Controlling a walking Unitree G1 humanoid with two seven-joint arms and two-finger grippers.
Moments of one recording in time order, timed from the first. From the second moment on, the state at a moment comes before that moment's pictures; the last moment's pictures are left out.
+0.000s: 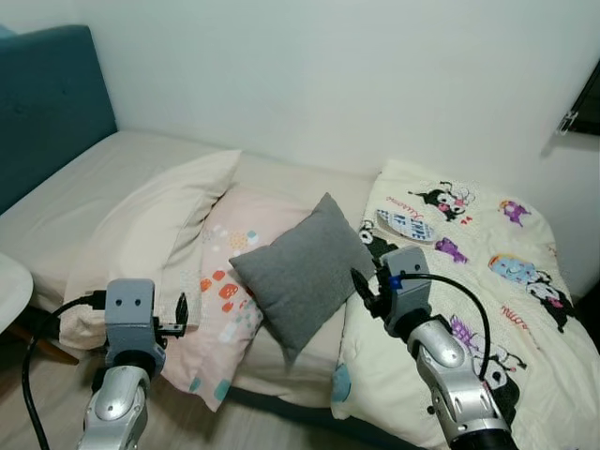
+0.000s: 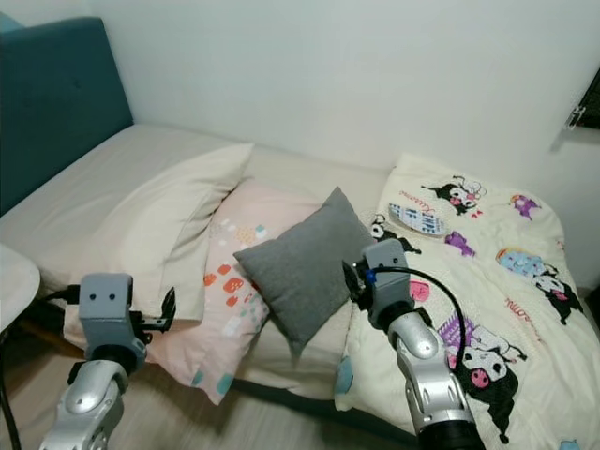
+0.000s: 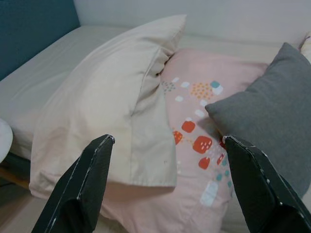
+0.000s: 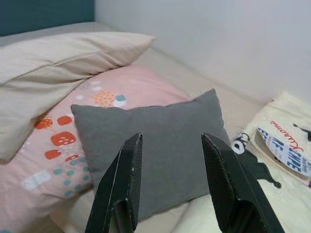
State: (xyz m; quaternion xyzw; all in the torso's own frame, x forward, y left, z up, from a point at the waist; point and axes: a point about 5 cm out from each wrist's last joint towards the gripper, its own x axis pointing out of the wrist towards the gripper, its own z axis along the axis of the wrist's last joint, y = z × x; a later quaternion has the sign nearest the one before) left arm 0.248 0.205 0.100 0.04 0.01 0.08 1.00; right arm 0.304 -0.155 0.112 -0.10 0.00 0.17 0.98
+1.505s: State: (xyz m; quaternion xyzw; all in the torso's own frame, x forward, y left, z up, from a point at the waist) left arm 0.262 0.207 0.136 0.12 -0.04 -0.01 0.99; right arm 0.303 -0.228 0.061 0.15 0.22 -0.04 0.96
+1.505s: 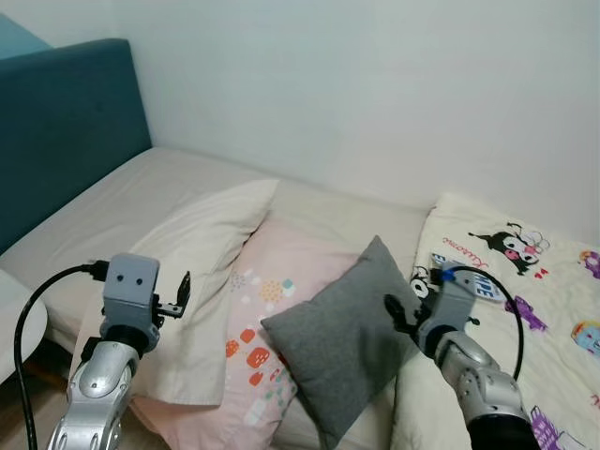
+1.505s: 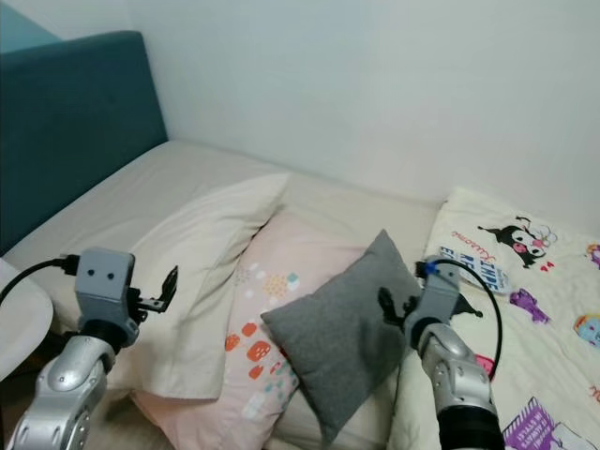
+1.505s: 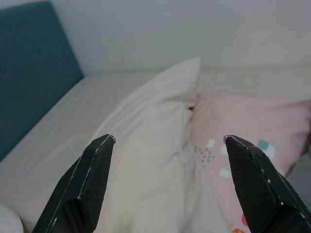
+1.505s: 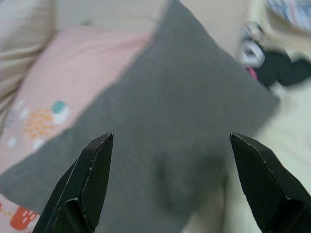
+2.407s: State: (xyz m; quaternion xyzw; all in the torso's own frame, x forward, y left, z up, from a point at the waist) left arm 0.263 0.197 0.140 0.15 -0.06 -0.03 0.99; right arm 0.299 -0.238 0.045 0.34 0.23 -0.04 0.91
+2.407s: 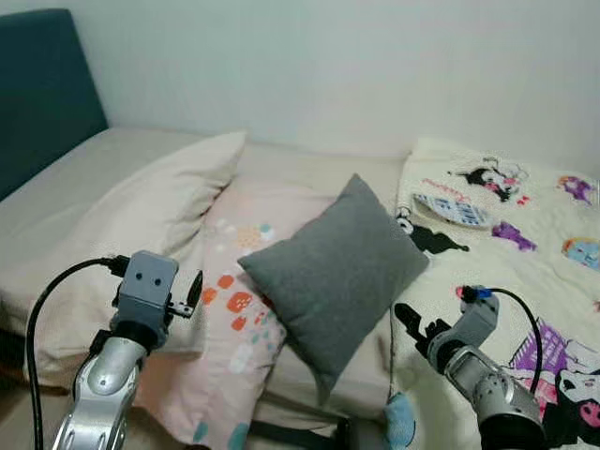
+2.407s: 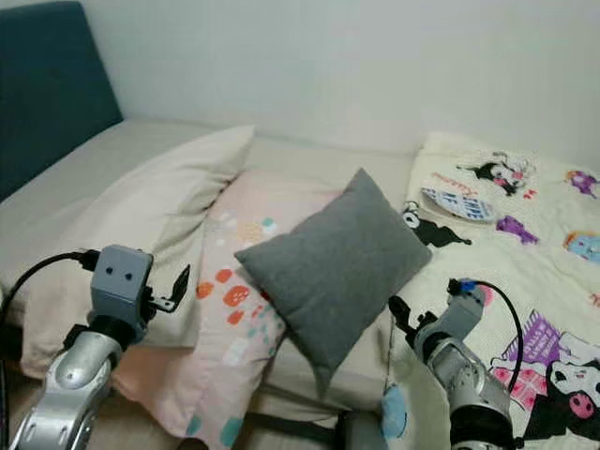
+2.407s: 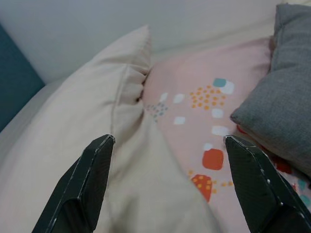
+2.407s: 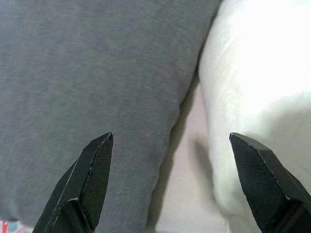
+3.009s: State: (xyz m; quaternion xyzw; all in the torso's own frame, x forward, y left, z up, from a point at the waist) left arm 0.244 0.209 0.169 0.23 -0.08 -0.03 0.97; right arm 0.315 -0.215 0.042 0.44 0.20 0.05 0.87
